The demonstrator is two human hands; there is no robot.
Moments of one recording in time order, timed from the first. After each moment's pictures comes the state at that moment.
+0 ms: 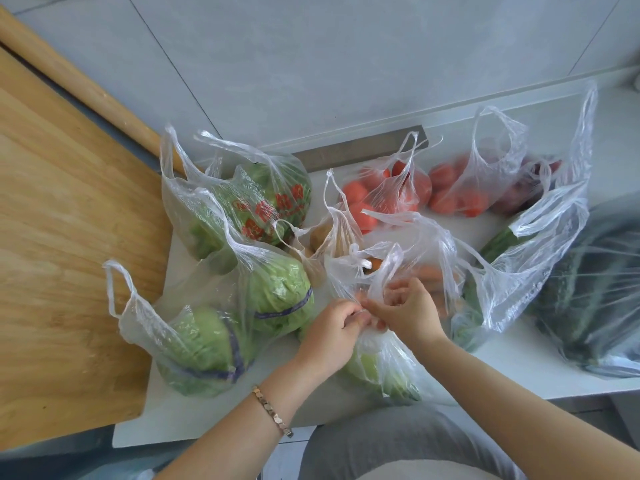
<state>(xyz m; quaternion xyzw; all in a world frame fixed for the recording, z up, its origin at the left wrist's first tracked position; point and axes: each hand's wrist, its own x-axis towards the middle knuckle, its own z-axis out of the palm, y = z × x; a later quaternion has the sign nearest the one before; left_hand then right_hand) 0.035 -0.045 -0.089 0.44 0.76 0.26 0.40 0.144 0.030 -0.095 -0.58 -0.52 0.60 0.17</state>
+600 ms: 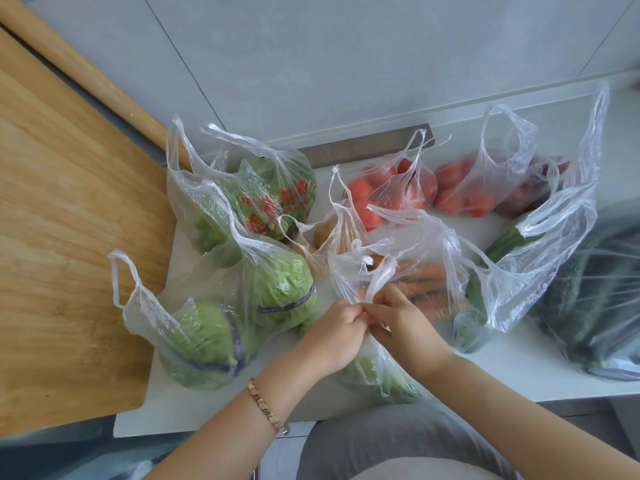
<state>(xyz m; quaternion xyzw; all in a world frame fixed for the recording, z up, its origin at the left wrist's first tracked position) 0.034 -0.043 -0.070 0.41 0.74 0.22 0.49 0.154 0.012 -0.106 -0.32 -0.86 0.36 0.17</state>
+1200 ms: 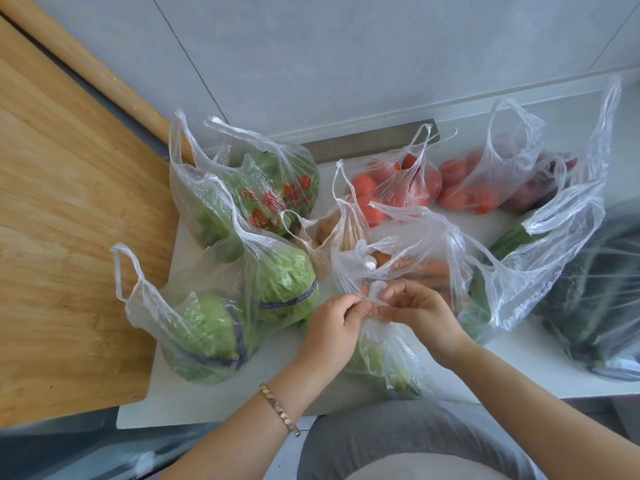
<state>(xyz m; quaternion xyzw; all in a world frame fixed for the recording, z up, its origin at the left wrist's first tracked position) 0.037 -0.054 -0.090 0.44 0.78 0.33 0.30 0.164 0.031 -0.092 -0.39 -0.47 0.77 0.18</state>
